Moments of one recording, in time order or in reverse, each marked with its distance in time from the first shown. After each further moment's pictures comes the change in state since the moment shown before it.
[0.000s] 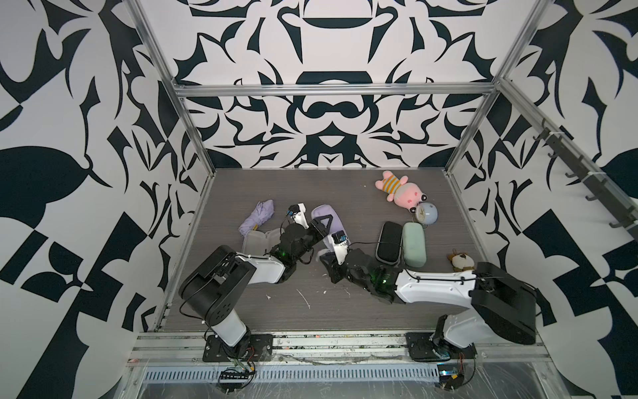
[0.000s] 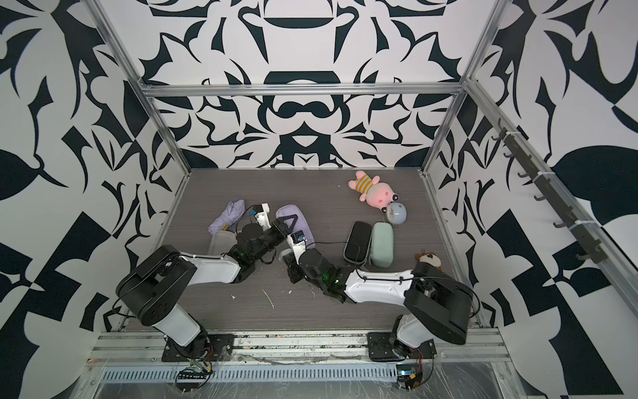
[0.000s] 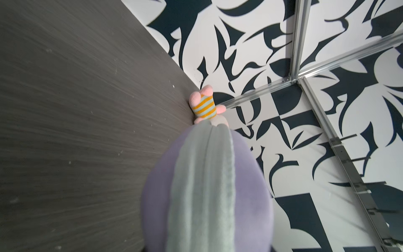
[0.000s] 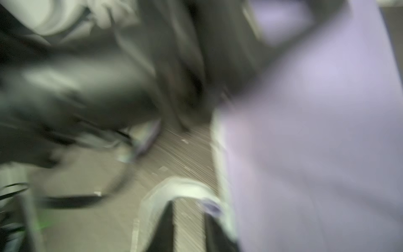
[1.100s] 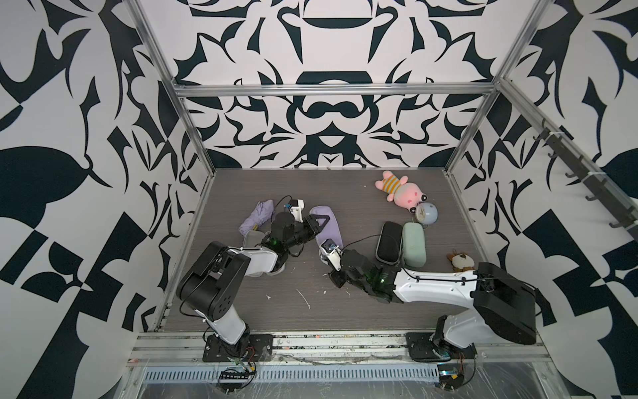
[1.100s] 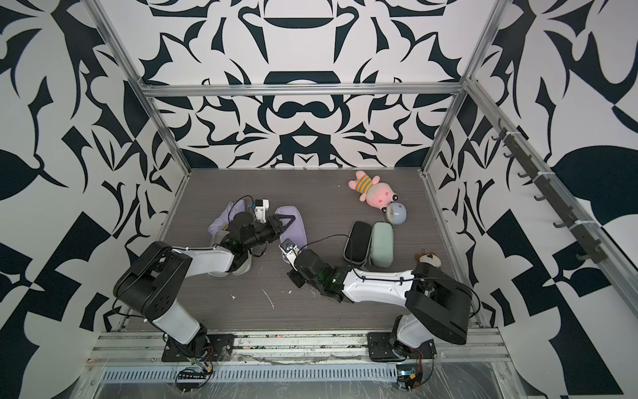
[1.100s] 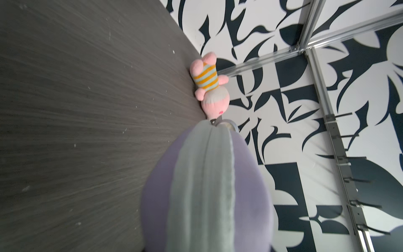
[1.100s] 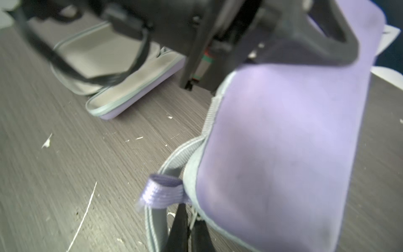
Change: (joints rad) left arm 0.133 -0.002 0.035 -0.074 0.250 -0.019; right arm 0.053 0.077 0.008 -0.123 0.124 -0.300
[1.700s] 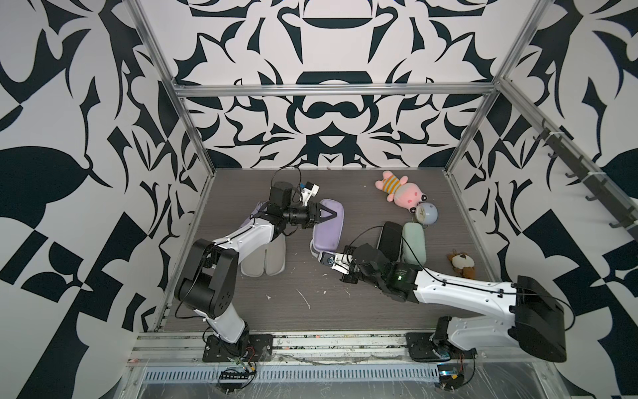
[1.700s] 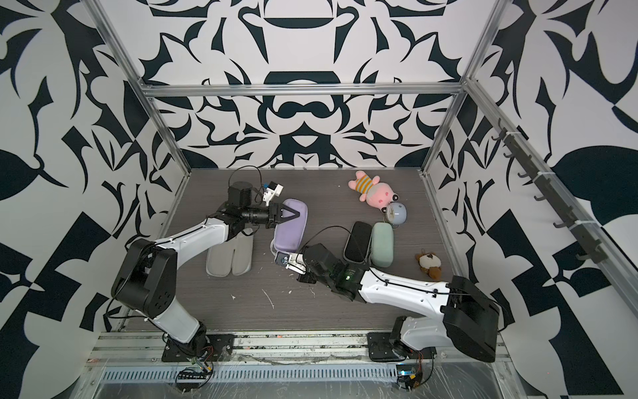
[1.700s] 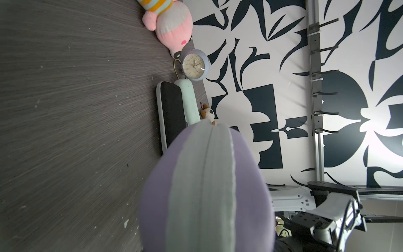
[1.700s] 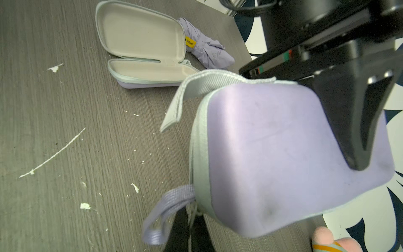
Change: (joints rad) left arm 0.137 0.005 0.407 -0.686 0.612 0.307; right arm -0.013 -0.180 0.056 -0.234 -0.067 -0.660
